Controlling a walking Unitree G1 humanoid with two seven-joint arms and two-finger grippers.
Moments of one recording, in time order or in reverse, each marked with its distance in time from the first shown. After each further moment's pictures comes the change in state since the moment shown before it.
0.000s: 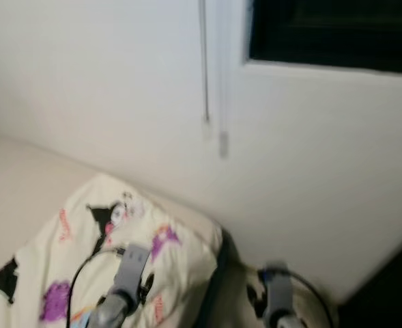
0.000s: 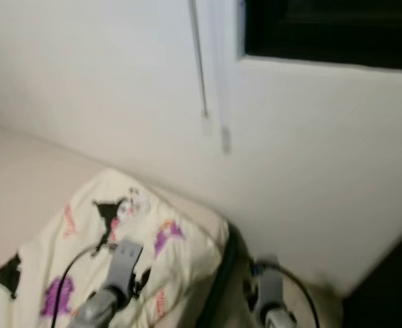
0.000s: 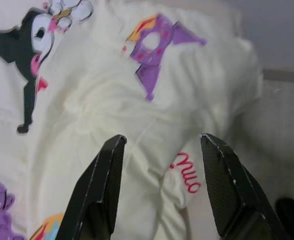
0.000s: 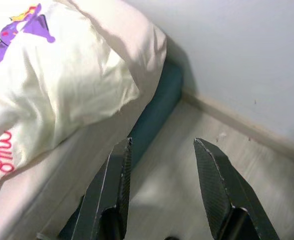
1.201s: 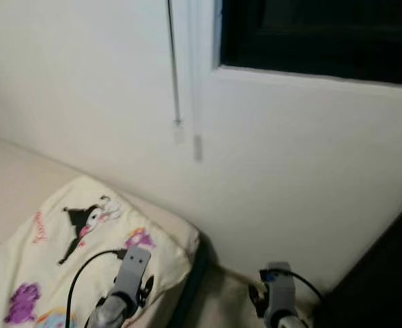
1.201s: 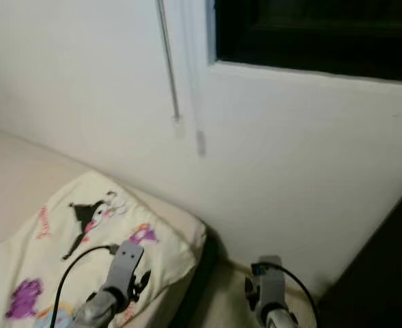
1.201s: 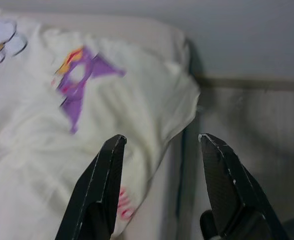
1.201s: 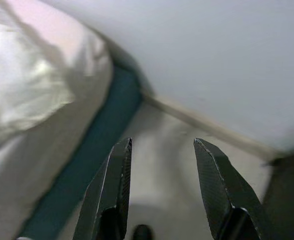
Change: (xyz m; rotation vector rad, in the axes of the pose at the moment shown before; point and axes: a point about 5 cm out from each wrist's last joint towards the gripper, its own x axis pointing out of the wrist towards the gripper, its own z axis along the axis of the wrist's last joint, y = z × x) left arm 0.003 -0.002 0.005 0.024 -0.009 -0.015; right arm -0.002 -0.005 -0.003 0.027 0.003 -0.033
